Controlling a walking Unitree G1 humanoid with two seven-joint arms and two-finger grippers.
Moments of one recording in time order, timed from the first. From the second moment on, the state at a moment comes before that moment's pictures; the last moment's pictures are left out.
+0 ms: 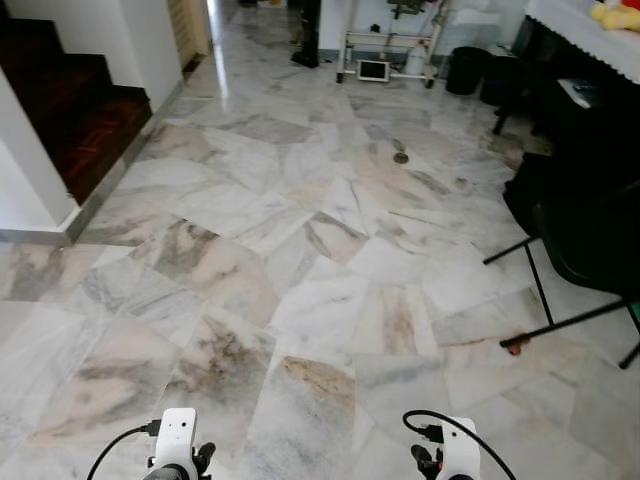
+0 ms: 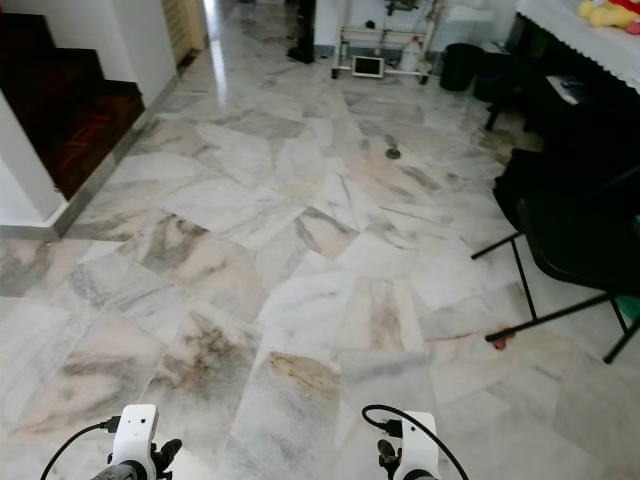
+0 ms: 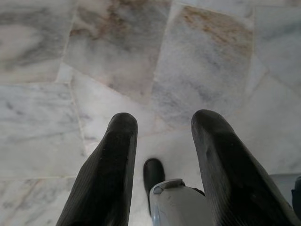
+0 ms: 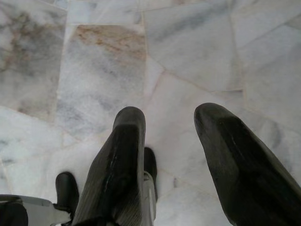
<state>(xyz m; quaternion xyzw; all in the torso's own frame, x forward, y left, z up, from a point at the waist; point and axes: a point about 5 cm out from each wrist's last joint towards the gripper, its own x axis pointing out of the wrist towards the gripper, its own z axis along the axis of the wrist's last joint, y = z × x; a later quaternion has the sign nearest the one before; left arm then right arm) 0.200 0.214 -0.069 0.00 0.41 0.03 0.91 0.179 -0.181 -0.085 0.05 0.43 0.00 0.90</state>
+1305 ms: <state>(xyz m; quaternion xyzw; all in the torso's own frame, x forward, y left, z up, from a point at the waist) 0.192 0.220 -0.072 0.00 0.41 0.04 0.91 0.180 -0.146 -0.088 0.05 0.46 0.02 0.89</state>
